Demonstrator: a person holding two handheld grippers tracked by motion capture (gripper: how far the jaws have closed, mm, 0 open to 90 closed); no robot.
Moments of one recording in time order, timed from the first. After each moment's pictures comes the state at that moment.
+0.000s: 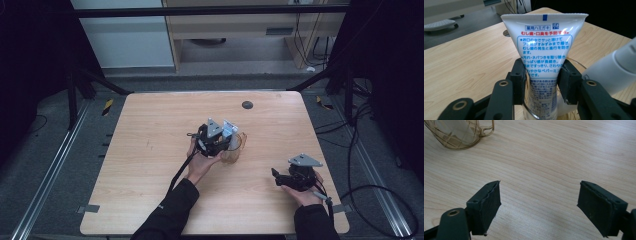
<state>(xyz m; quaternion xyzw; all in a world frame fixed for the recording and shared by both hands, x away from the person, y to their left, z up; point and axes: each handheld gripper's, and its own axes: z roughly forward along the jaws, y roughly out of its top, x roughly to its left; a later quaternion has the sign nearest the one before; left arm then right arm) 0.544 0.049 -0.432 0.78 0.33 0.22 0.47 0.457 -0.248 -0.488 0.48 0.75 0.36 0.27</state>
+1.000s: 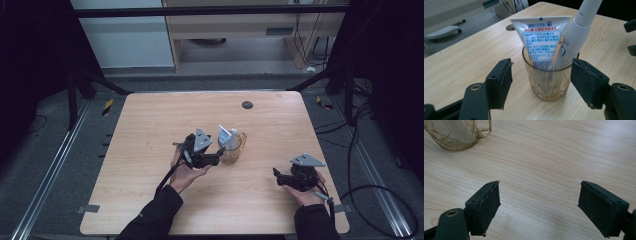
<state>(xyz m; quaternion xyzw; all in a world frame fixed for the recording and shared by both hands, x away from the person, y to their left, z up) 0.501 0.089 -0.420 0.80 0.29 0.24 0.46 0.455 -0.252 -0.486 0.49 0.74 0.36 0.27</state>
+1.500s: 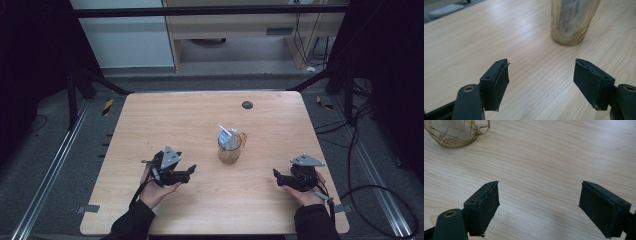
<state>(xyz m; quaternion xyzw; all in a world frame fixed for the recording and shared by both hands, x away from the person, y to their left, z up) 0.469 0.178 -0.455 0.81 0.34 0.23 0.42 0.456 -0.253 -0.487 0.49 0.75 0.36 0.27</state>
